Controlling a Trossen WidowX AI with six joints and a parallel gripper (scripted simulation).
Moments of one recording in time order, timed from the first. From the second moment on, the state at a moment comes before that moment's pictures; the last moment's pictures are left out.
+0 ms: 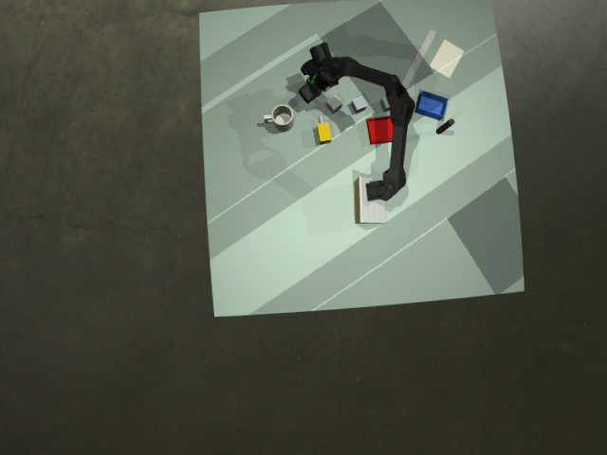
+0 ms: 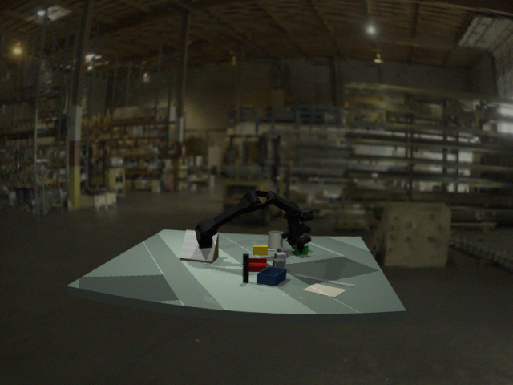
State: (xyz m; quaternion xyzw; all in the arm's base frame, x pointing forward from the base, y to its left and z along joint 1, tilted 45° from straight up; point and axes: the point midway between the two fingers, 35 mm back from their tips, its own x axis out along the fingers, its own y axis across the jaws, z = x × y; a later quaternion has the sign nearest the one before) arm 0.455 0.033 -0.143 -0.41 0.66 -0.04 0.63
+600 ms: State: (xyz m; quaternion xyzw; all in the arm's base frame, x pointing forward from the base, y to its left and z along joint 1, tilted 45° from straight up) arm 0.448 0.029 -0.142 -0.41 0.66 -0.03 0.63
